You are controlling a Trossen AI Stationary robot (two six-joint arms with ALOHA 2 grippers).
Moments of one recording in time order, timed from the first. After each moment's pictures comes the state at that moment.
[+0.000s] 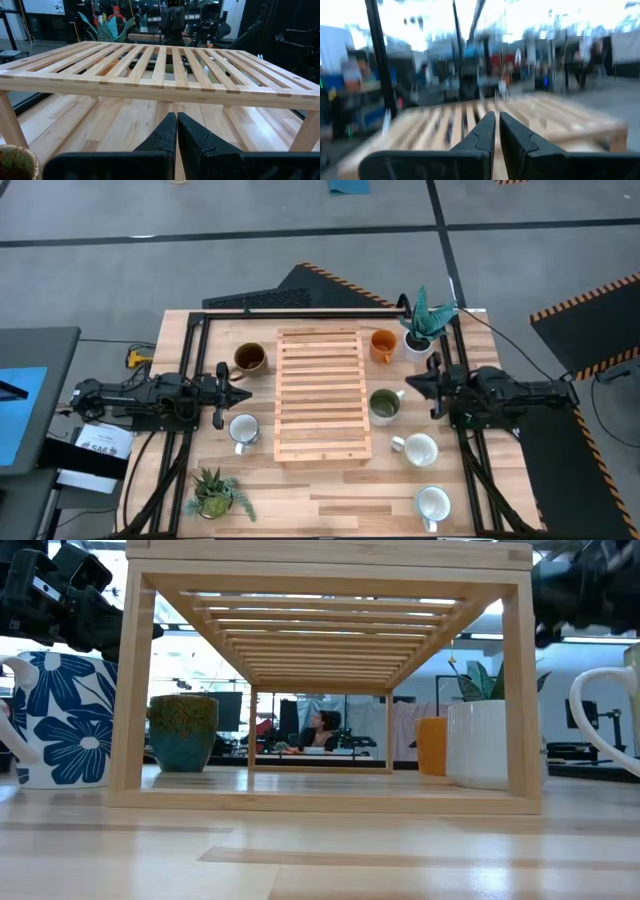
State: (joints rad) left arm -0.06 0.03 0.01 0.05 -0.14 -0.06; right arm 0.02 0.00 0.02 0.27 0.15 0.09
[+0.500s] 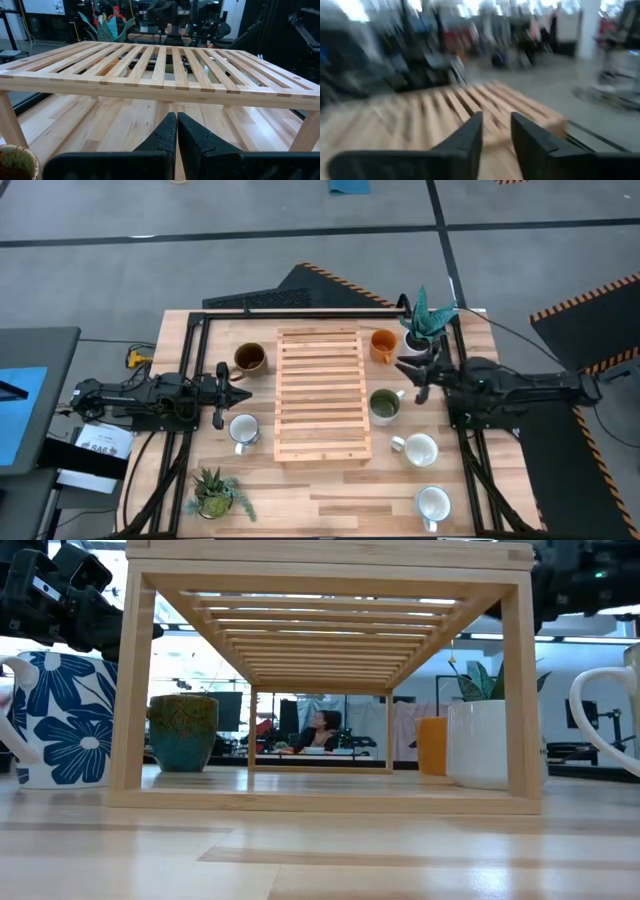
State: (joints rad) left arm -0.06 0.03 0.01 0.05 -0.14 -0.06; right arm -0.06 0.42 0.25 0.16 0.34 0.03
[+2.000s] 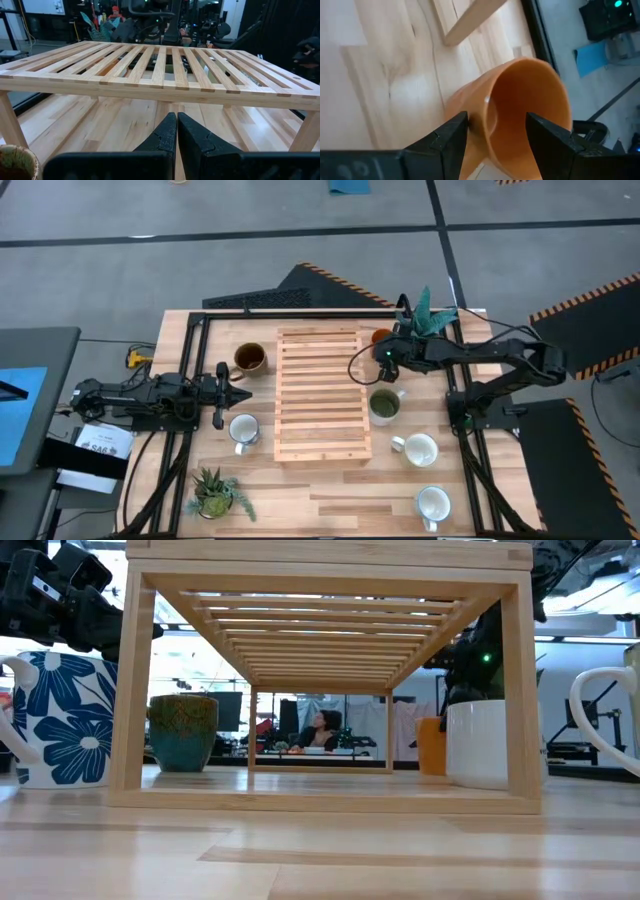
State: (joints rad) left arm -0.06 0.03 0.01 0.05 -0.14 -0.06; right arm -0.36 1.35 0.70 -0.29 0.47 -0.30
